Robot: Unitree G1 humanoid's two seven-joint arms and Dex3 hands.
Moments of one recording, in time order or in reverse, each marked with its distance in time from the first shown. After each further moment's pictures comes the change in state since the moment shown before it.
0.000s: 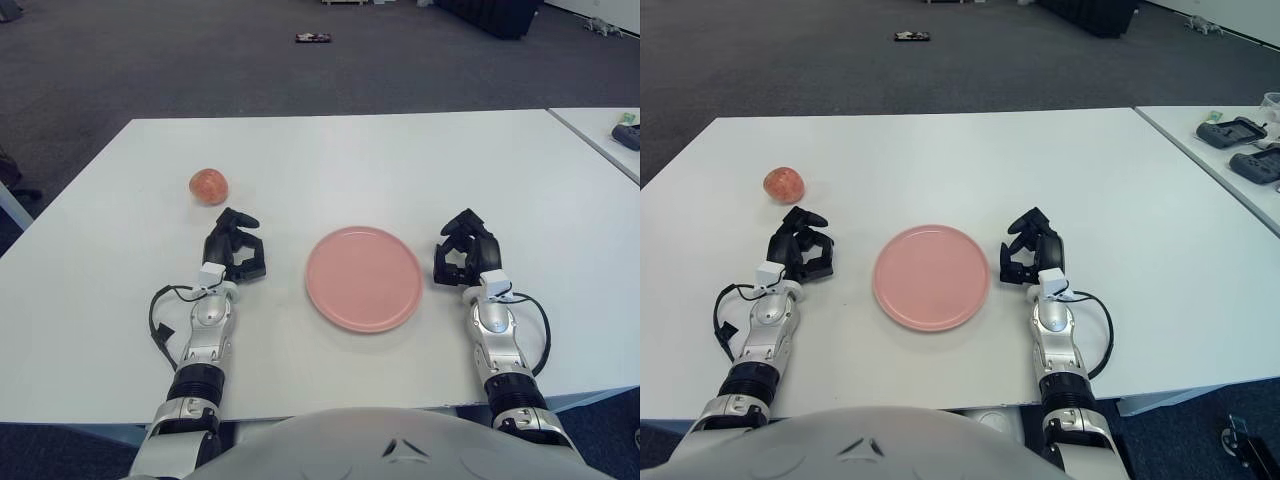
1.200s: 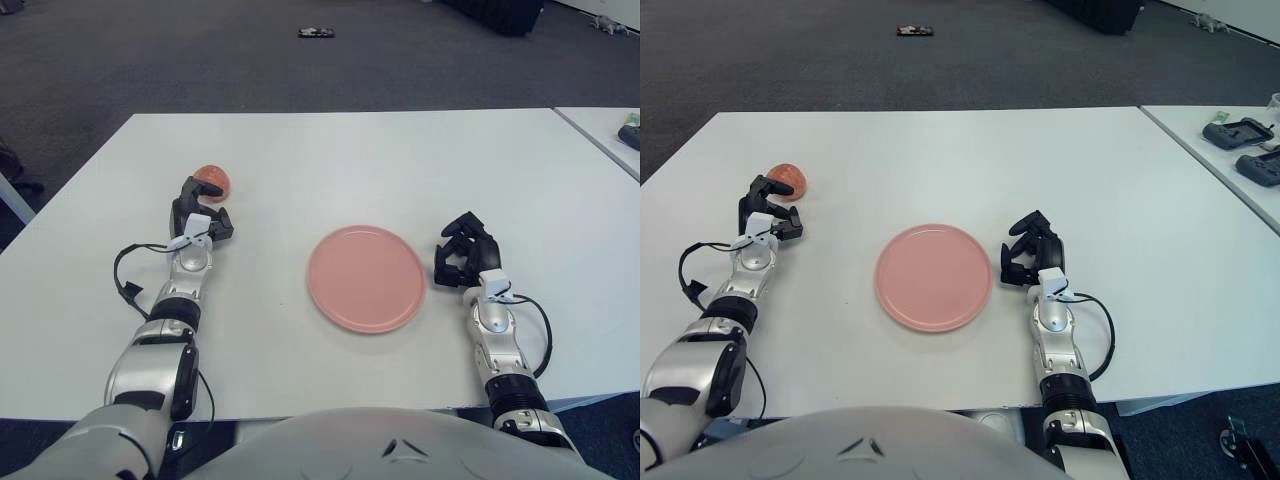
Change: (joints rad) left arm -0.428 0.213 -0.030 0.485 0.216 0.116 0.347; right arm -0.002 0.000 0.001 -0.001 0.007 0.019 -0.008
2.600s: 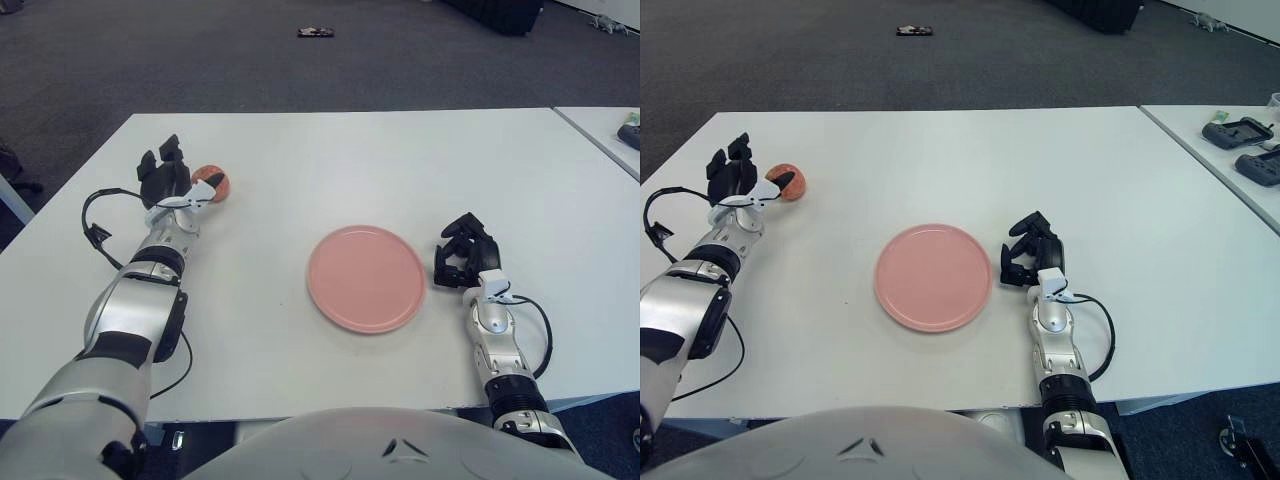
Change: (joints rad) left arm -0.233 0.127 -0.267 0.244 0.217 0.169 0.092; right arm 0.008 -0.002 -0.001 -0.007 -0.006 0.026 -0.013
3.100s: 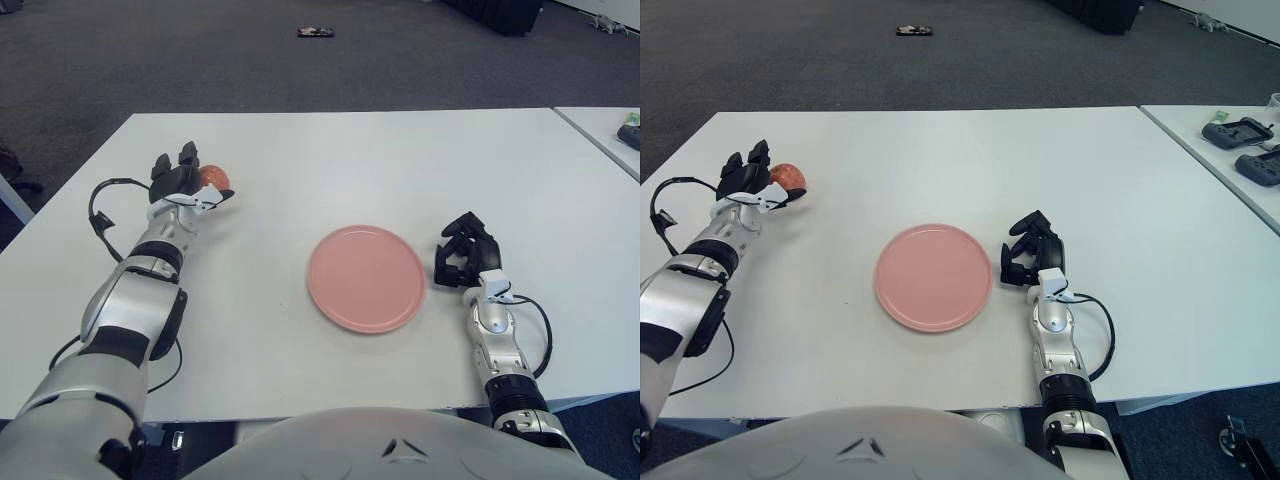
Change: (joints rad) left arm -0.046 0.026 -0.112 0.011 0.086 0.062 -0.178; right arm 0.000 -0.001 -0.004 -0.002 0.001 -0.017 0.000
